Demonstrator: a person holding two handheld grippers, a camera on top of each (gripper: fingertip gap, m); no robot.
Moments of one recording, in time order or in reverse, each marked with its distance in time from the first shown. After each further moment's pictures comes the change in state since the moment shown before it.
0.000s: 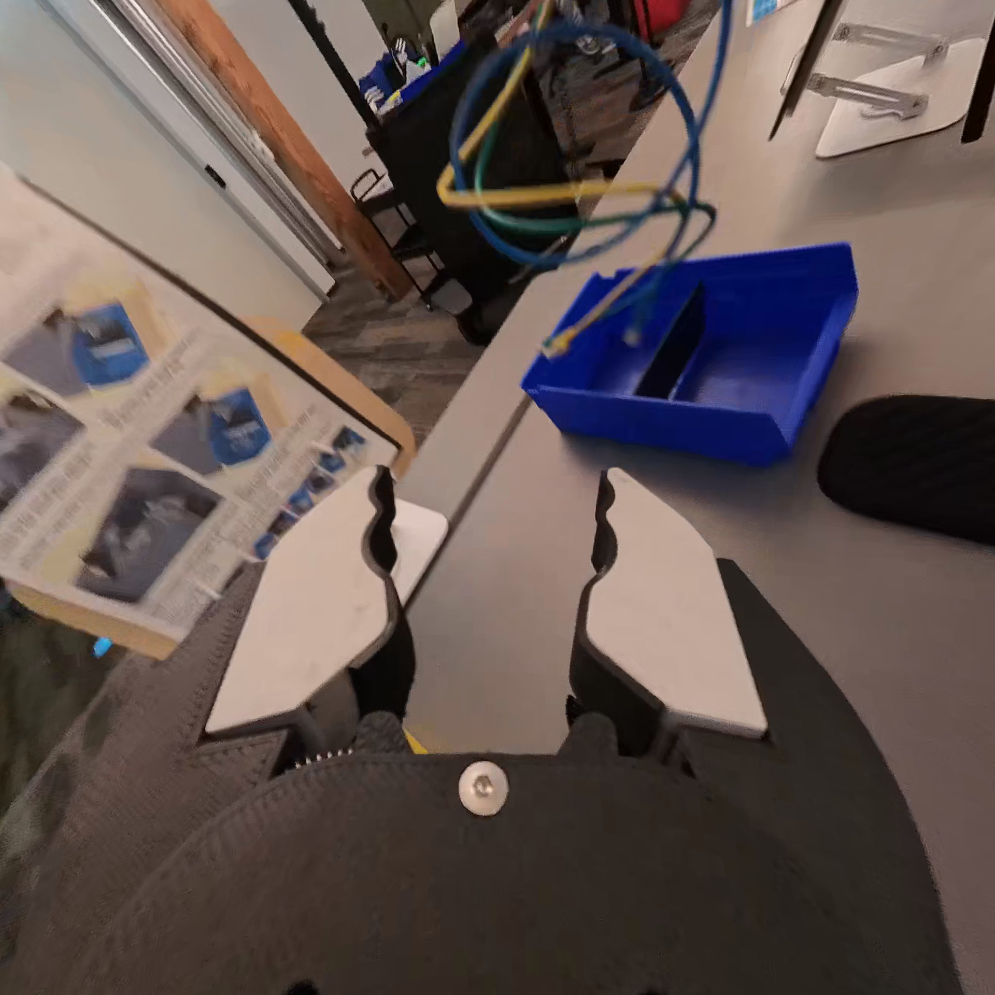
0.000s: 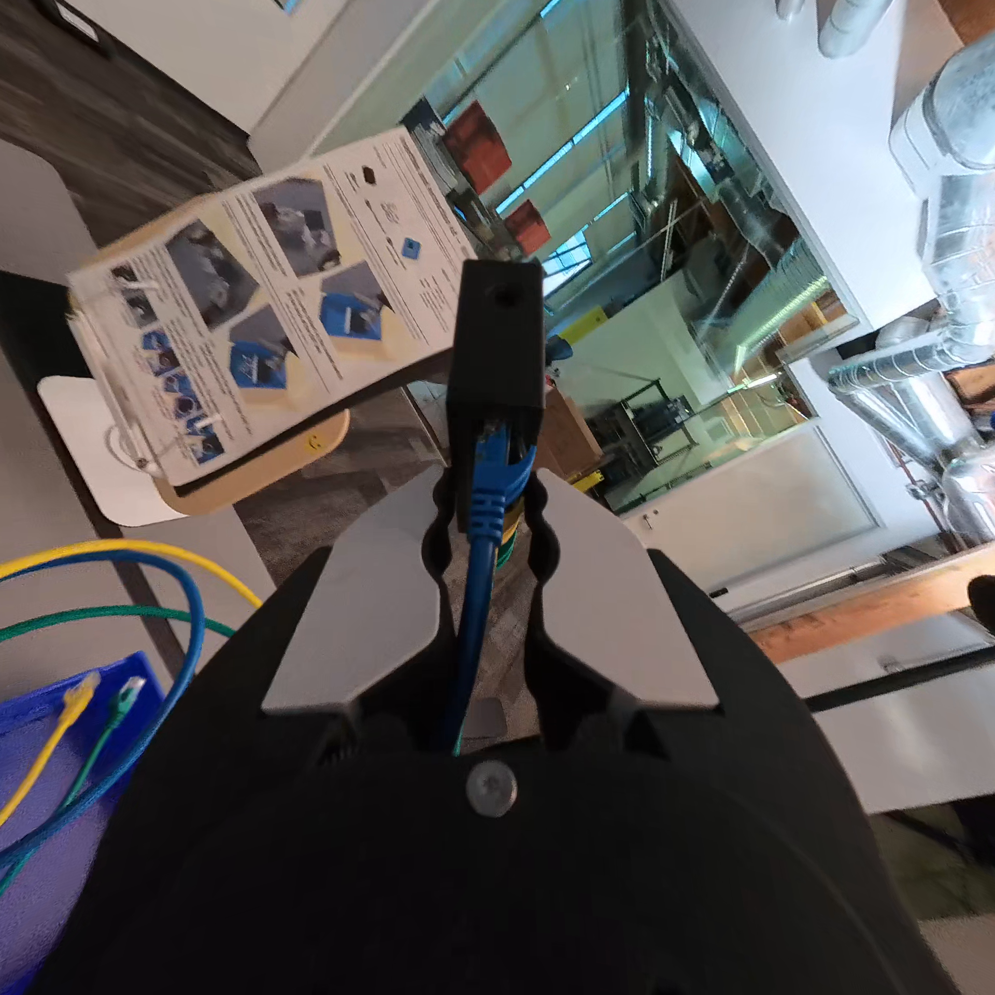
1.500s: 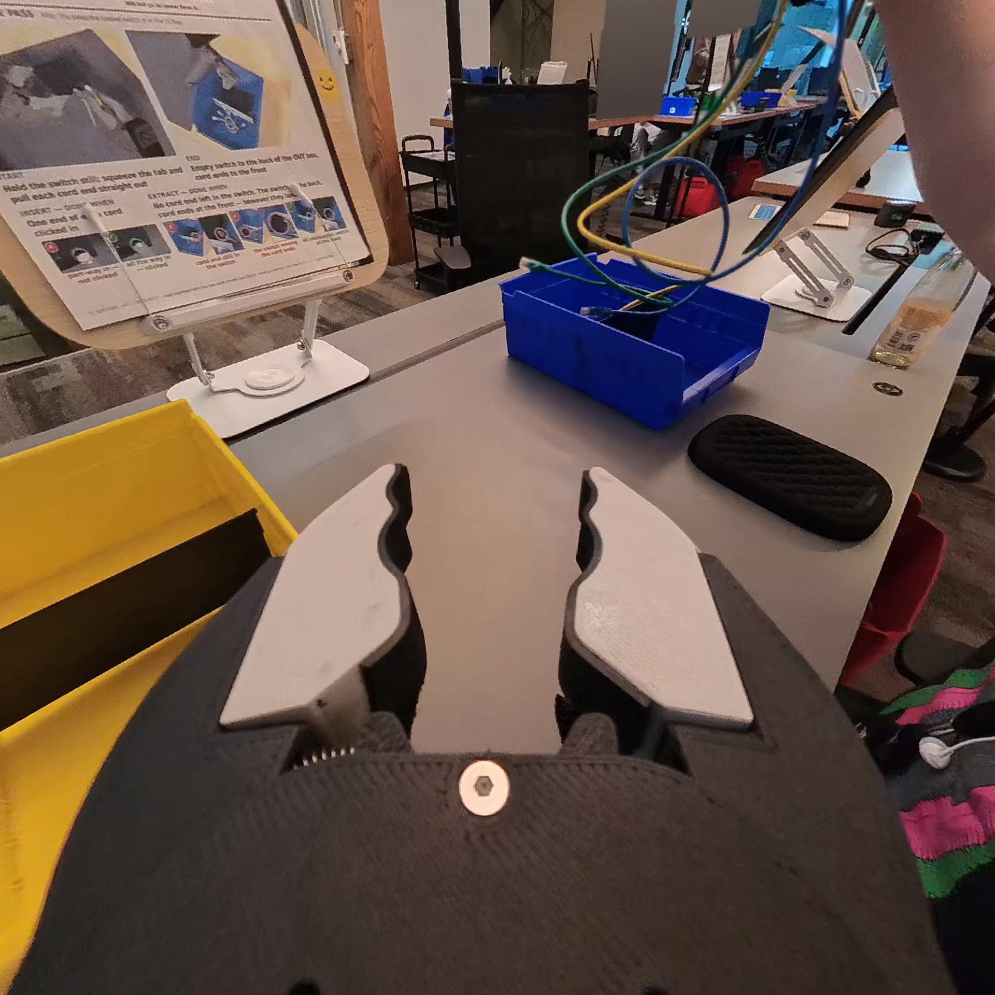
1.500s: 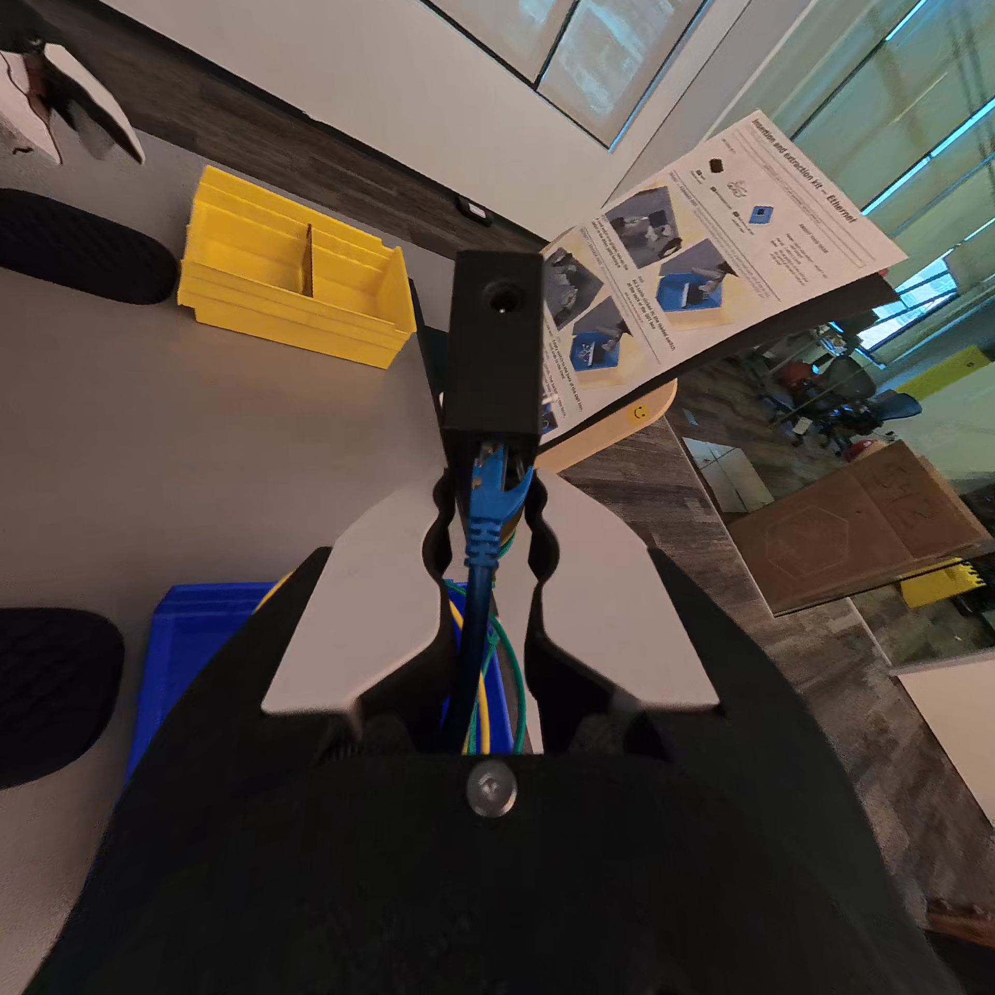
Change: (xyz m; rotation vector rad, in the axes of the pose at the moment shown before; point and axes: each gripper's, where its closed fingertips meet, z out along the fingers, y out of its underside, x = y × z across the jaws) left arm 0.051 0.141 -0.111 0.105 -0.040 -0.528; right arm -0.150 0.073 -0.067 0.170 -0.560 0.241
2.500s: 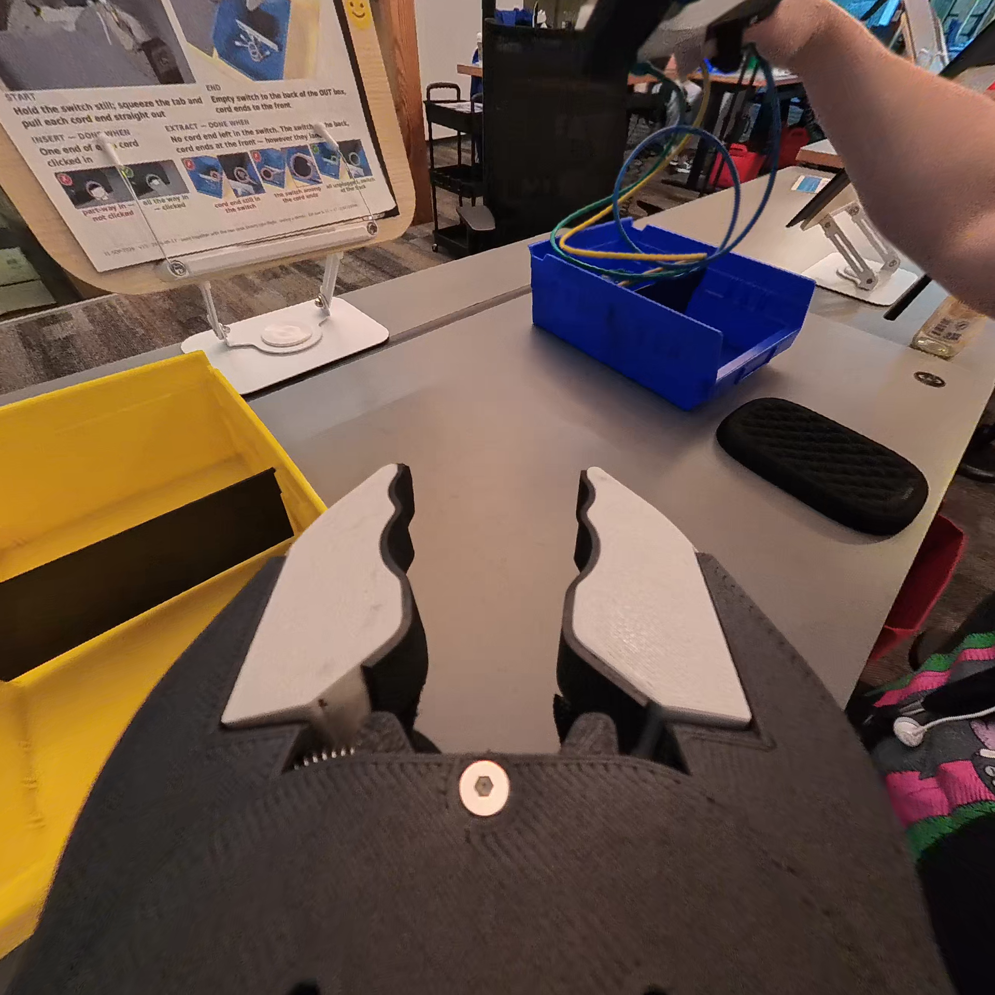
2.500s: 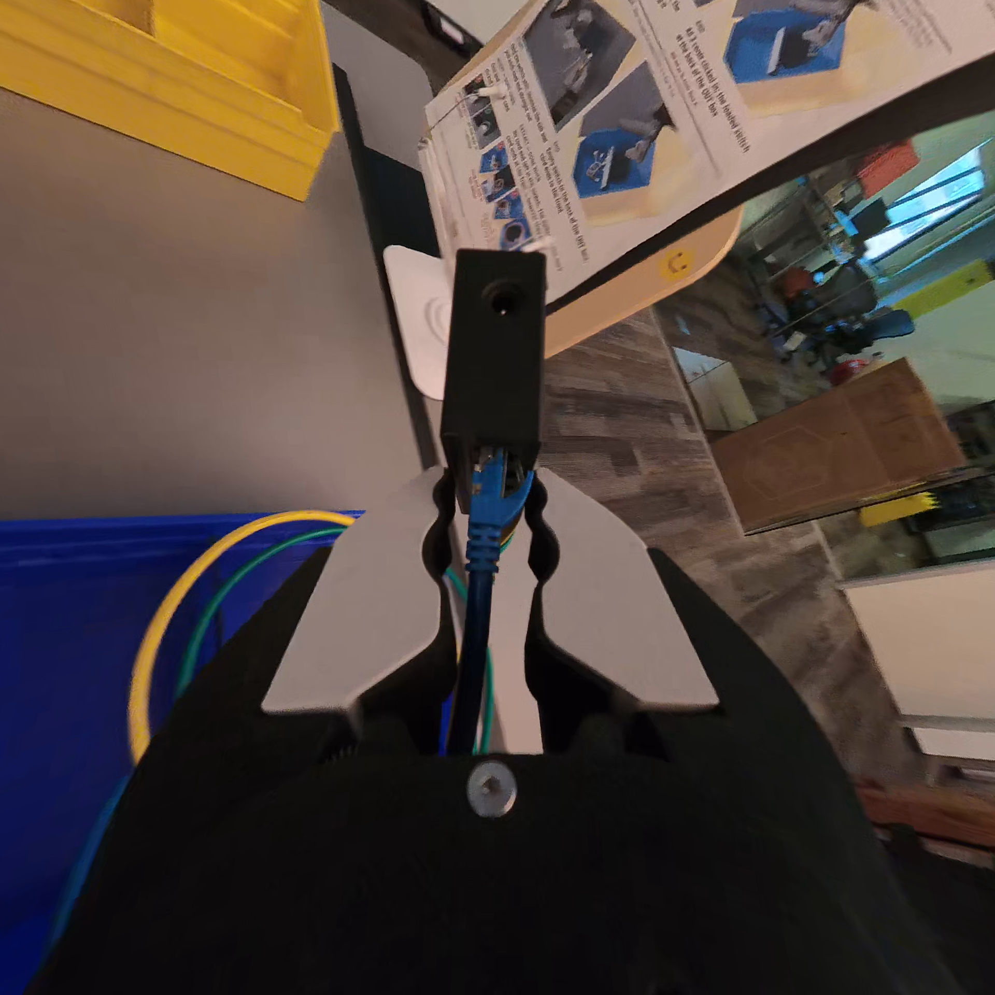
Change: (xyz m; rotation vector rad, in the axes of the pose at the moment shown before) left arm -0.015 0.016 0.004 -0.062 -0.039 -0.038; right arm 0.024 0.118 0.099 -0.207 0.031 -0.050
